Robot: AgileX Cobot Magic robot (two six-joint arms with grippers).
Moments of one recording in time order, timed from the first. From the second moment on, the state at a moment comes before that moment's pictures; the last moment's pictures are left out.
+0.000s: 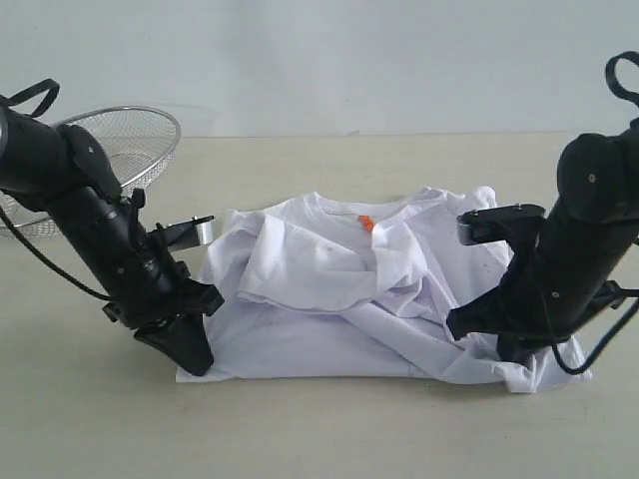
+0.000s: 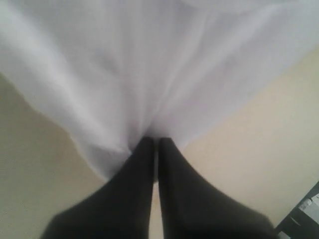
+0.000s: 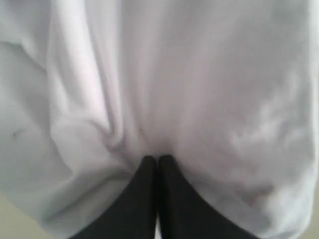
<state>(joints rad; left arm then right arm) -0.22 2.11 -1.20 -0.61 1.04 0.62 0.15 1.79 -0.90 0.11 0.65 -0.07</state>
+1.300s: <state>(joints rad) -0.22 2.06 -1.26 -0.73 0.96 0.77 0.15 1.94 -1.41 -0.03 0.56 -0.18</state>
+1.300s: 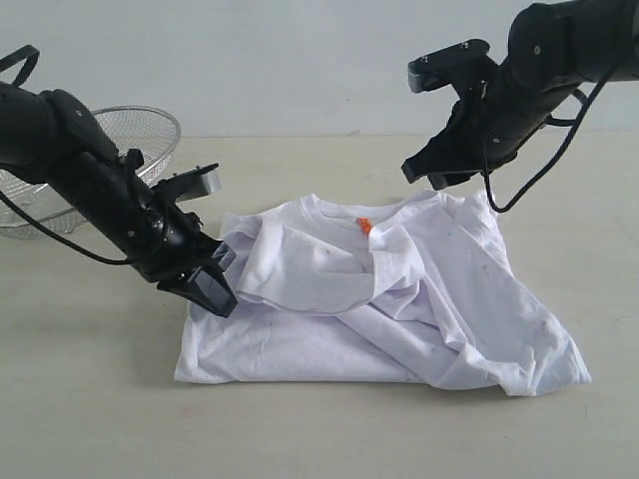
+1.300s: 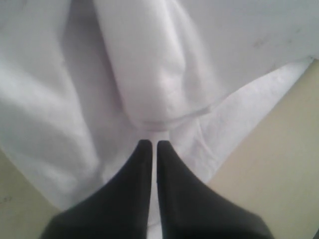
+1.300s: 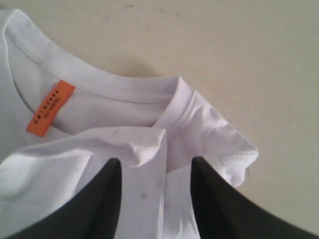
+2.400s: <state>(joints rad) -0.22 2.06 -1.26 -0.73 0.96 0.77 0.15 2.04 -1.41 -0.01 0.49 -0.78</state>
